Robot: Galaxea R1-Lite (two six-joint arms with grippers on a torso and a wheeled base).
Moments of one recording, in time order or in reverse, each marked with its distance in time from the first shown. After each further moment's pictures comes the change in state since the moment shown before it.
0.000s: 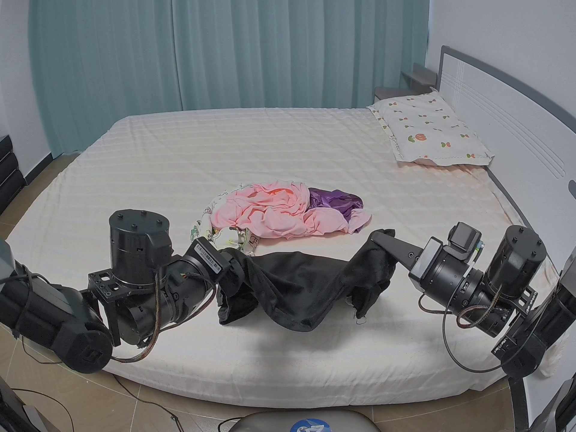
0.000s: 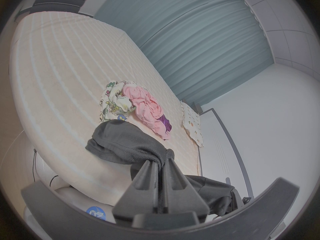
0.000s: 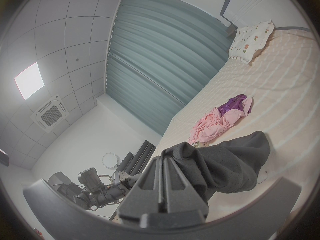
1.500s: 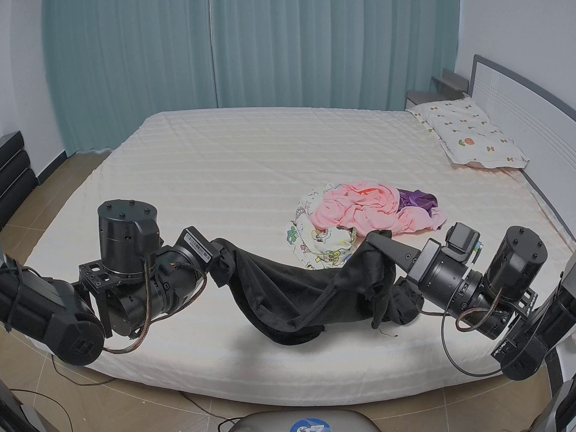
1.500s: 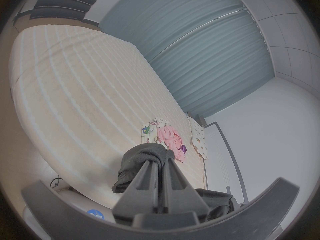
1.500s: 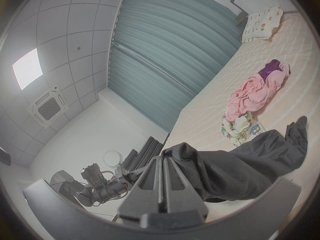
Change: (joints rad) left arm 0.019 -0.026 -0.013 0.018 -0.003 0.002; right arm 0.026 -0.006 -0.002 0.000 0.001 0.003
